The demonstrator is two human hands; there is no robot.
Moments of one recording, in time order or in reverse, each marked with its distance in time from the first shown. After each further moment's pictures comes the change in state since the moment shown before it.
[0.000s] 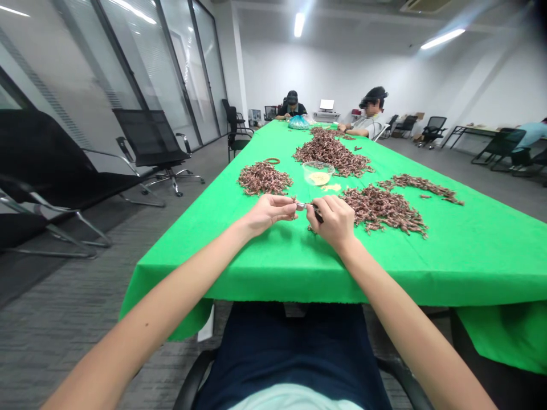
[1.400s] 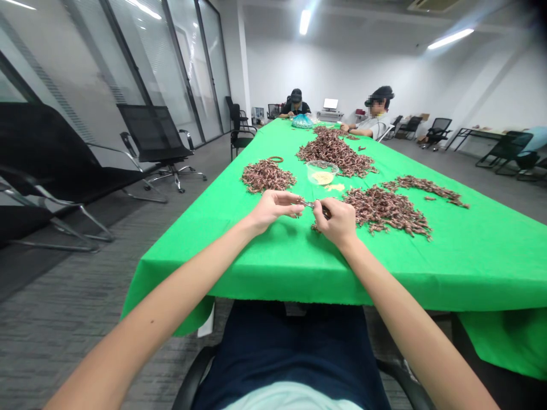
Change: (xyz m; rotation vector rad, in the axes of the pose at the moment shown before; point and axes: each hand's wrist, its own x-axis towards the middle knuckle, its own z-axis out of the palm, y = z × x) left_hand -0.002 0.005 0.008 0.162 0.085 0.128; right_hand 0.001 -0.004 0.004 0.259 -0.067 0.260
